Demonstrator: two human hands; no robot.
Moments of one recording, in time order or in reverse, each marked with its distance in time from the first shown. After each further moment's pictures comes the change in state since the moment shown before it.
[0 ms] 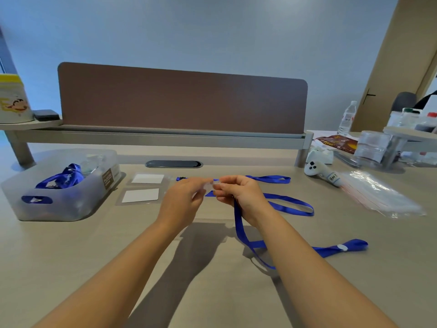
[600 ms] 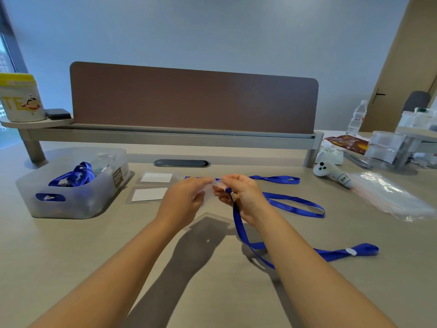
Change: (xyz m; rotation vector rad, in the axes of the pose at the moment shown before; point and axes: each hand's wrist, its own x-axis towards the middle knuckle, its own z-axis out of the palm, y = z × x) left_hand -0.001 -0.016 -0.011 0.032 -0.013 -0.046; right_hand 0.008 0.004 0.020 0.086 0.002 0.027
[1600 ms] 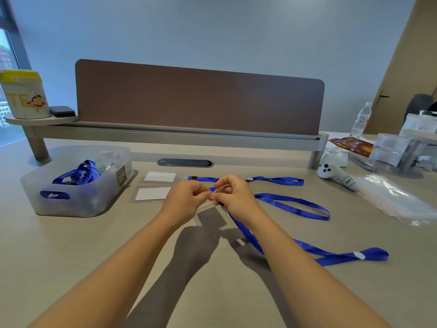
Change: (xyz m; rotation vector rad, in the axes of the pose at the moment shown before) left_hand 0.008 -0.002 -0.004 -0.151 -0.134 -0.242; right_hand 0.003 0.007 0.018 -0.522 -0.052 -0.124
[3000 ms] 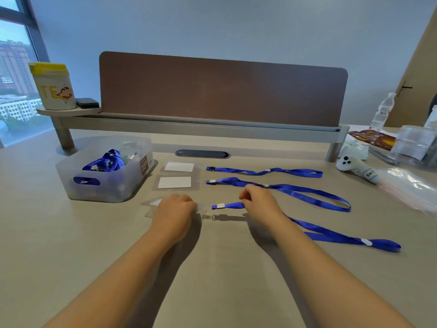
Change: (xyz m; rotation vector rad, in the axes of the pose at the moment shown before) left_hand -0.037 -0.074 -0.016 0.672 -0.127 0.083; right_hand -0.005 0.027 0.011 -0.721 0.044 0.121
